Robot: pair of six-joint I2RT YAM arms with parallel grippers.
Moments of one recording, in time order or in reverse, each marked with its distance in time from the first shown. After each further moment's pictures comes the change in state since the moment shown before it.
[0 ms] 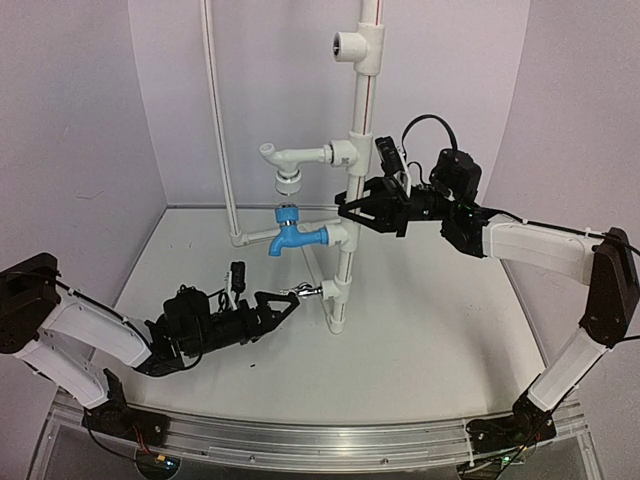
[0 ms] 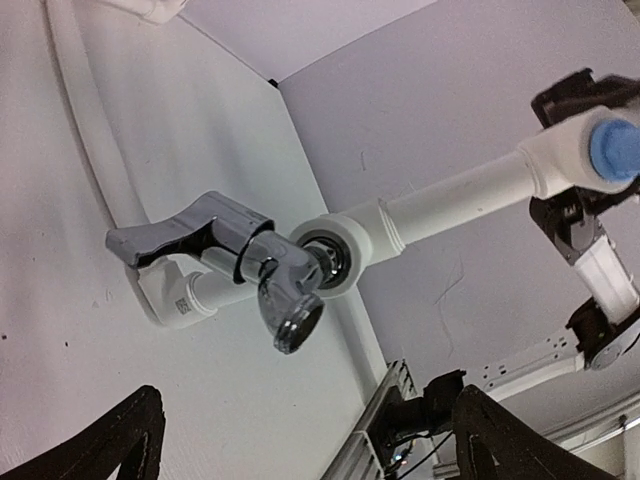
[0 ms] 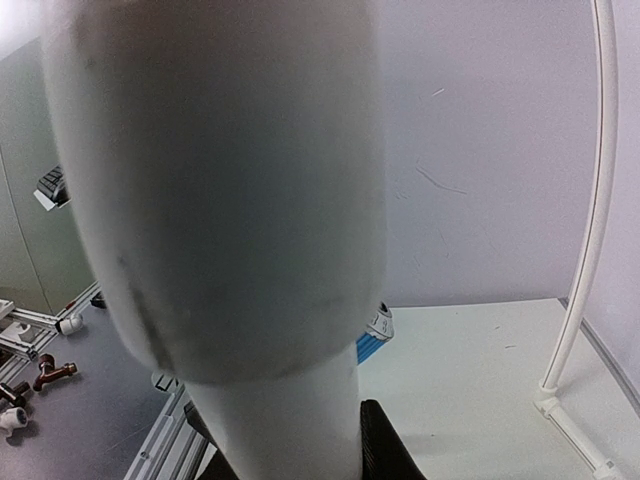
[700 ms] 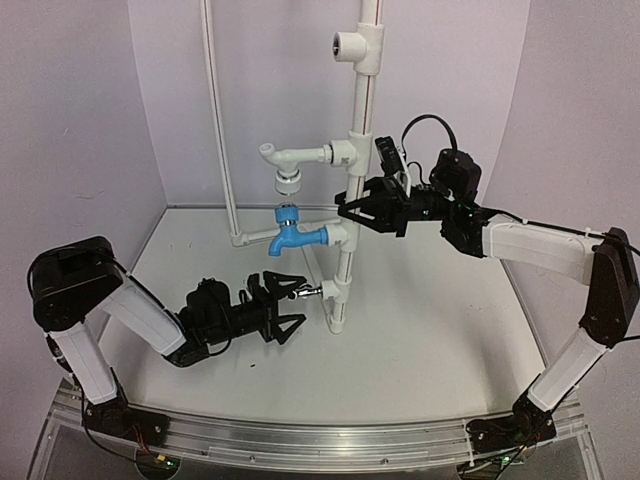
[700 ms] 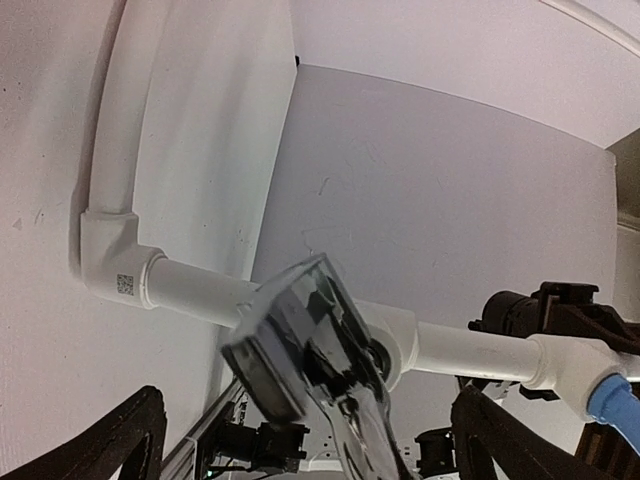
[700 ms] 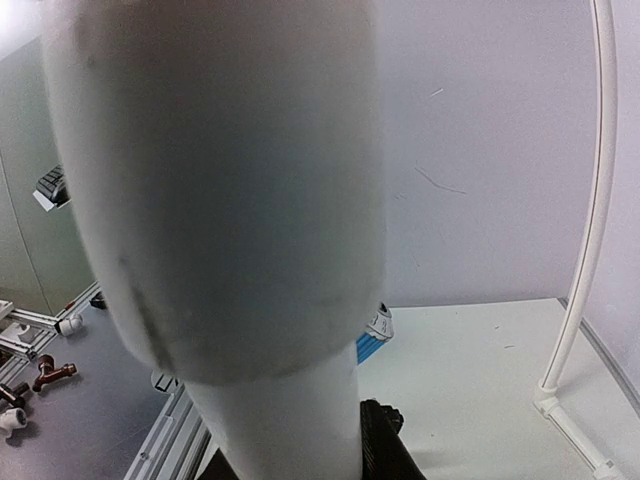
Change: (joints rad) left arm 0.093 0.294 0.123 0.213 0.137 -0.669; right arm 0.000 0.000 0.000 0.000 0.003 0.000
